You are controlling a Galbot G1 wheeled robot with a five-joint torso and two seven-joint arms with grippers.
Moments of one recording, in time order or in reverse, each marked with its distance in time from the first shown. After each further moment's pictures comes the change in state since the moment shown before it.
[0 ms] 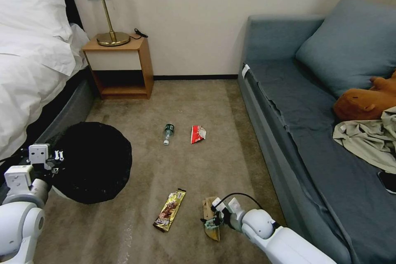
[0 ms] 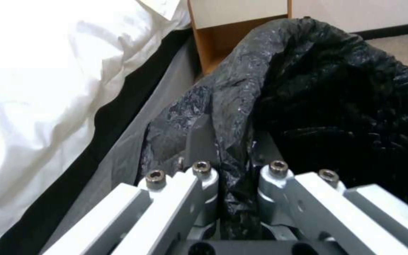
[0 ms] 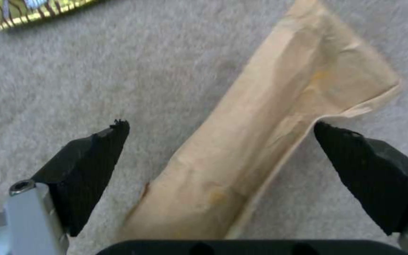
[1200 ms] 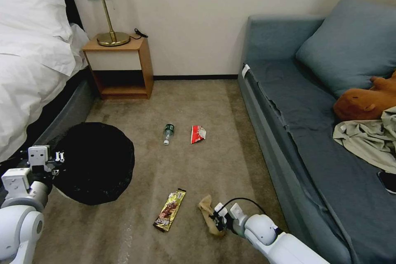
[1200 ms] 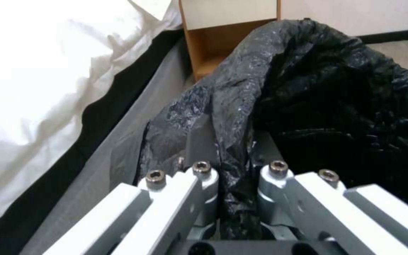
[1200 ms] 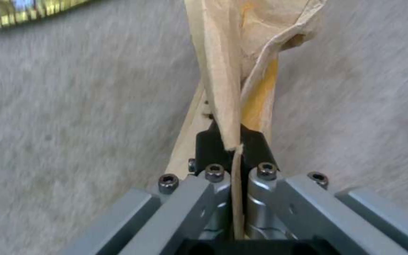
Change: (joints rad) left arm 0.025 -0.019 0.006 -0.033 -0.026 -0.004 -0.002; right arm -0.035 -0.036 0.067 0.047 -0.028 0.023 -0.033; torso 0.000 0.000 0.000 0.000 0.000
